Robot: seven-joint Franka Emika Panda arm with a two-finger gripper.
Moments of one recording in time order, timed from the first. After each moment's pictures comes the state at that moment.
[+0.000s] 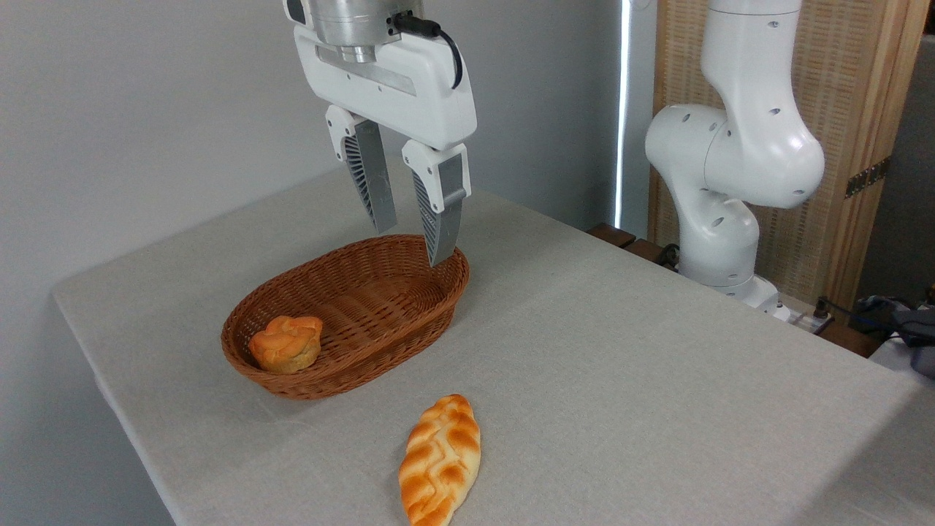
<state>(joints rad) 0.00 -0.10 0.00 -1.68 -0.06 1.56 0.73</state>
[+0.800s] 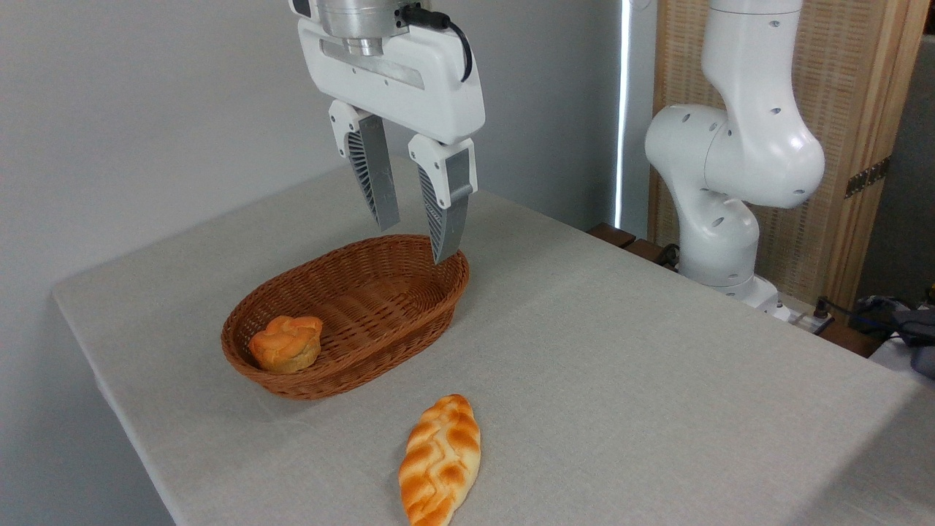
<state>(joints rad) 0.00 -0.11 0.00 -1.68 -0.06 1.56 0.73</state>
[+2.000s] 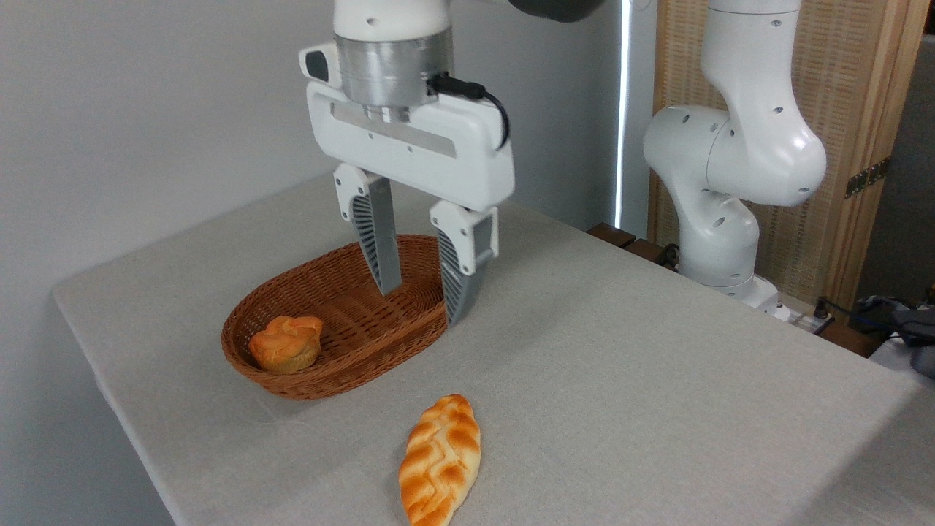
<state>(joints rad) 0.08 -0.11 0.01 -1.81 -0.06 1.76 0.67</state>
